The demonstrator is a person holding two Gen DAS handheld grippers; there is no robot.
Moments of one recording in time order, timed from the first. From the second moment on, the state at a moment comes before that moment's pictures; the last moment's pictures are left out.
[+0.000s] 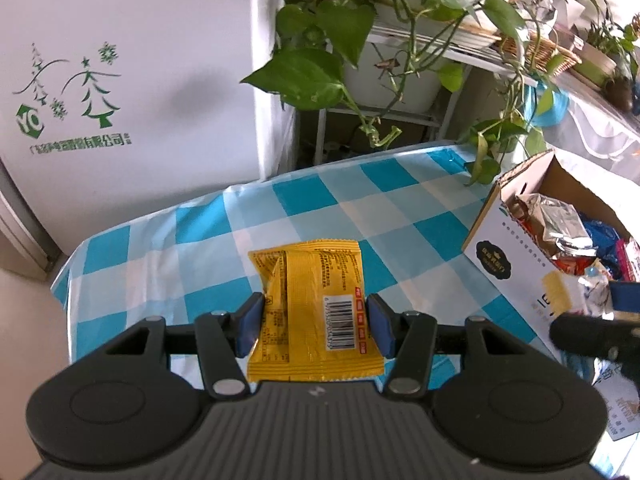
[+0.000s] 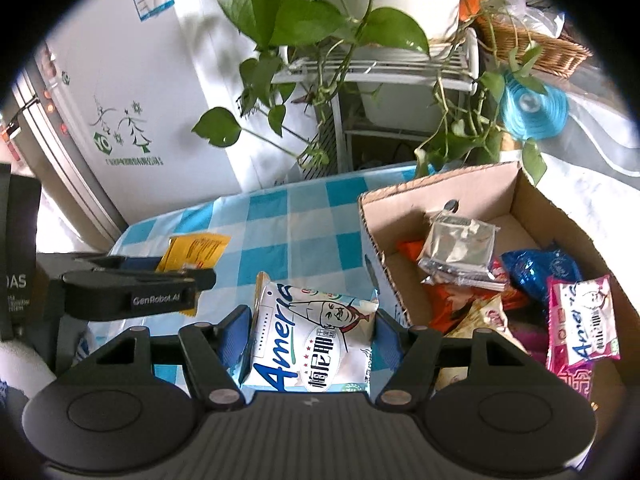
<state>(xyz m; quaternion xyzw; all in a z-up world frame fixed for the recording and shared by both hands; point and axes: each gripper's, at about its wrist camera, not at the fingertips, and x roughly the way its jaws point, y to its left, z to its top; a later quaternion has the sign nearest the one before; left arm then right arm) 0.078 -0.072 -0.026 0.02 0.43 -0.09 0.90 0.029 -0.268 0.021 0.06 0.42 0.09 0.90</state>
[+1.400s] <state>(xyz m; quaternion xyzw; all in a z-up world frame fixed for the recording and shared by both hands) 0.028 -0.180 0.020 -0.13 0.38 -0.19 0.90 -0.006 -0.427 0.073 0.18 0.32 -0.04 0.93</state>
